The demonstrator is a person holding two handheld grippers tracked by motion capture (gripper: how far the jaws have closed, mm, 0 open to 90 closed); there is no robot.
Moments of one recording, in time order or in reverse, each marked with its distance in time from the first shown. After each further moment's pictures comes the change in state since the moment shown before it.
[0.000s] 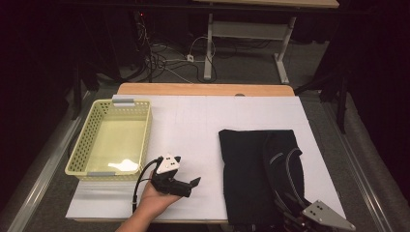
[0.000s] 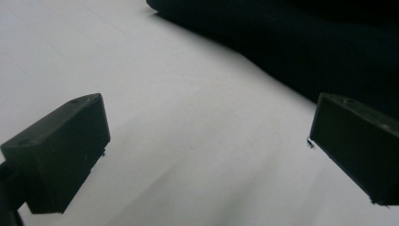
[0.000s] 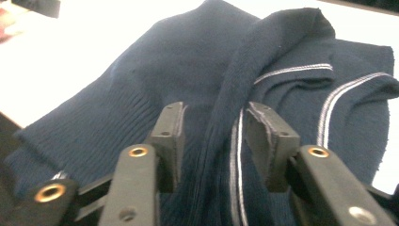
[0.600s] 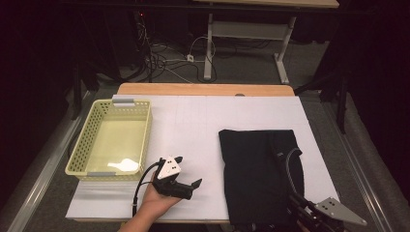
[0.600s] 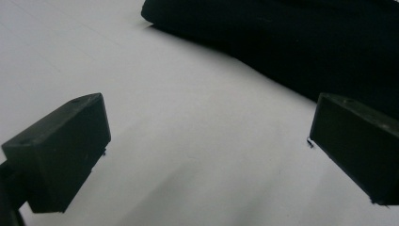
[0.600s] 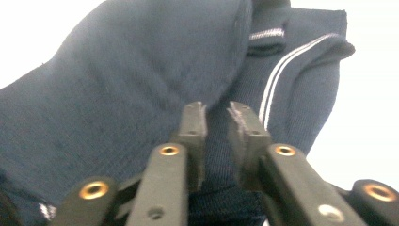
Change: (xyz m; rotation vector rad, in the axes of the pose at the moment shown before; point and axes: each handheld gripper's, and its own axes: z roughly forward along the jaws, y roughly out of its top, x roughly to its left) left arm -0.005 -0.006 0.004 -0.058 0.007 0.055; right arm -0.032 -0.014 -0.006 0.037 -0.072 0.072
